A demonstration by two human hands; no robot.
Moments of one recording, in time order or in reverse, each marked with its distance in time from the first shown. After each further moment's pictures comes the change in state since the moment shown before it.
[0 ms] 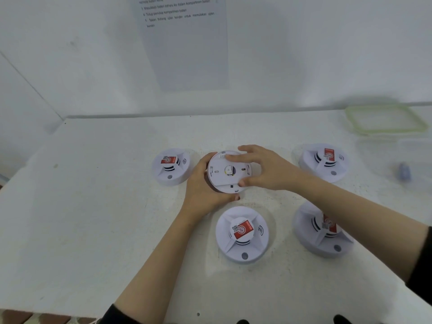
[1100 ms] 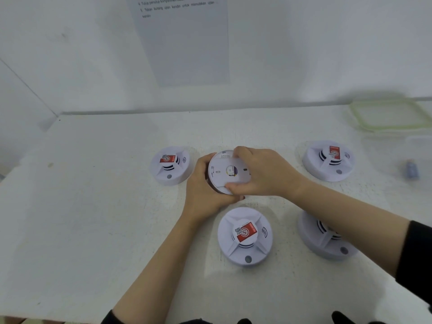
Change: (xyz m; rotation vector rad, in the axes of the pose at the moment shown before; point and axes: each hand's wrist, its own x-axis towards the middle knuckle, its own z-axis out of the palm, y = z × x) left_hand -0.004 -0.001 0.004 0.007 0.084 -0.072; right_hand 0.005 -0.011 0.017 -0.337 0.275 -0.239
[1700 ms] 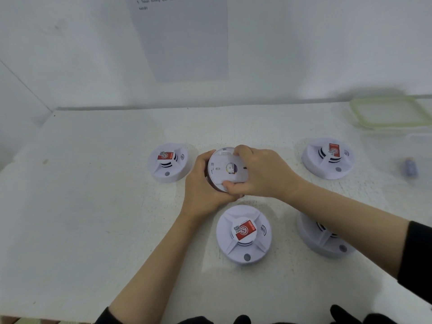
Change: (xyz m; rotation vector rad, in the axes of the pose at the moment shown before) left_hand 0.000 -0.005 0.002 0.019 0.024 0.033; right_hand -0.001 -0.004 0.010 -0.028 0.114 0.030
